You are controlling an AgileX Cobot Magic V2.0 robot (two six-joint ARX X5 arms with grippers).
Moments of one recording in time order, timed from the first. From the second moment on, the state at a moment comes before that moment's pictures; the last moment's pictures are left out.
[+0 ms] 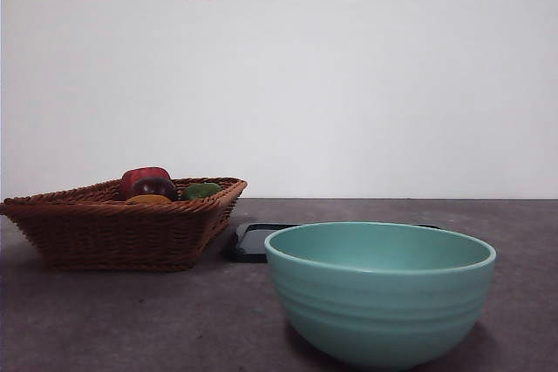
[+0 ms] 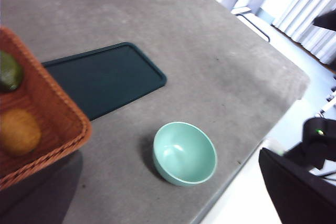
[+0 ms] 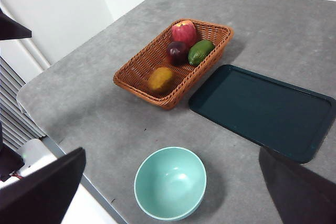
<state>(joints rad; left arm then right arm) -0.32 0.61 1.01 -0.89 0.59 -0.08 0.24 0.52 1.09 -1.04 -0.55 0.03</state>
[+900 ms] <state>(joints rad) -0.32 1.34 1.21 -0.94 0.16 -0.20 0.24 0.52 1.09 -1.04 -0.55 0.03</state>
